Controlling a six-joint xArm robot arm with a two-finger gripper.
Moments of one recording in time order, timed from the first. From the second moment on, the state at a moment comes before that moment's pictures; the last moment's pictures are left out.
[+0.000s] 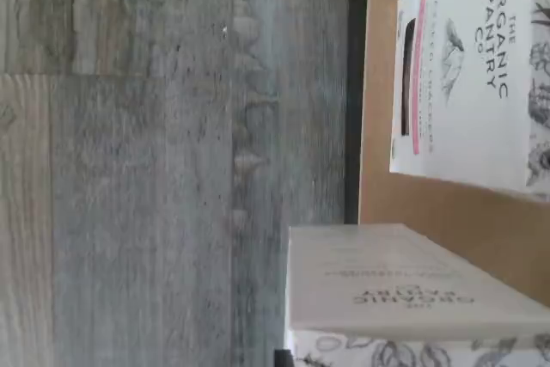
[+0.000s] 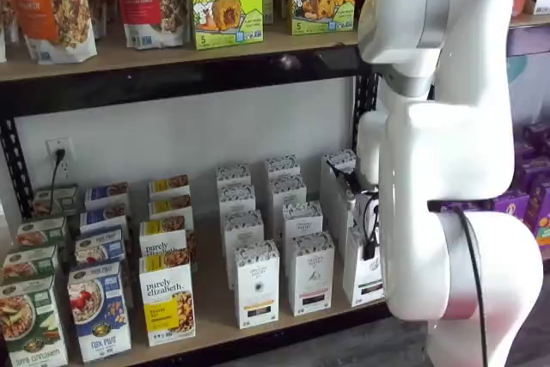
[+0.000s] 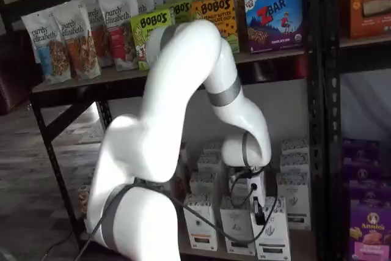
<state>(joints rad) -0.27 0.70 -1.03 -0.17 0.26 -1.68</state>
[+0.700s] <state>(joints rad) -0.19 0.29 -0.72 -0.29 0.42 -1.48</state>
